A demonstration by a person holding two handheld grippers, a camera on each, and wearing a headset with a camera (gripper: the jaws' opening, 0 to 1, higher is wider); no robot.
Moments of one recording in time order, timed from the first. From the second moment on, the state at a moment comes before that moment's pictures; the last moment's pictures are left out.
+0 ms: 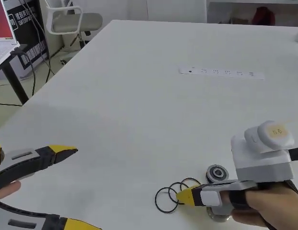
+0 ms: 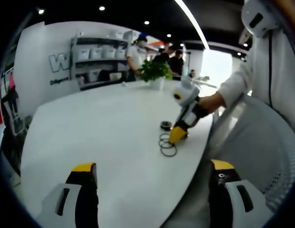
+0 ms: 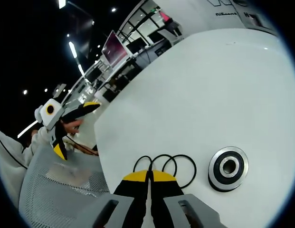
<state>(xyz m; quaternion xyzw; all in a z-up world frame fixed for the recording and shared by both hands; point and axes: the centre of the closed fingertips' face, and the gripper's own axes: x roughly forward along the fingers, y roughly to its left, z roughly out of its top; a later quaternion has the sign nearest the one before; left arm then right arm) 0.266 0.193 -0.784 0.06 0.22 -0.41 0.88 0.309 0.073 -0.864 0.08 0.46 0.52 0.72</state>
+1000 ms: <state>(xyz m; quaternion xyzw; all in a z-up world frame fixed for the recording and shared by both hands) 0.262 0.189 -0.784 0.07 0.22 -0.42 0.88 0.307 0.075 -0.856 0.01 0.42 0.55 0.73</state>
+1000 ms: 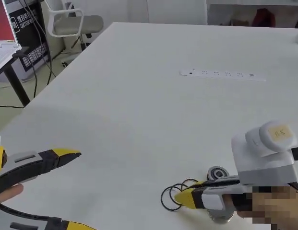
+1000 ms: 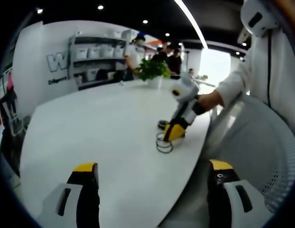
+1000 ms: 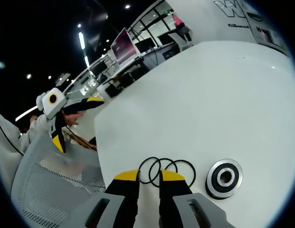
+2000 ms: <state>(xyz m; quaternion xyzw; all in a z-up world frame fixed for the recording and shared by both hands) 0.261 0.188 -0.785 0.08 0.23 -0.42 0.87 0.319 0.069 -0.846 -0.13 0.31 0.58 0.74</state>
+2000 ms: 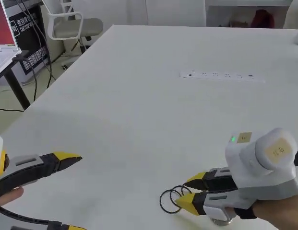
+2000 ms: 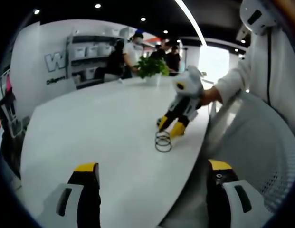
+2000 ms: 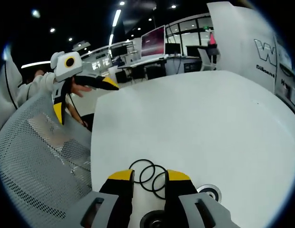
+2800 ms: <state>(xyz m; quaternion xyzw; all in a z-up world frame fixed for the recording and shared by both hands) 0.299 0.148 -0.755 0.13 0.20 -0.49 0.84 0.380 0.018 -0.809 -0.05 0.27 0.50 0.82</state>
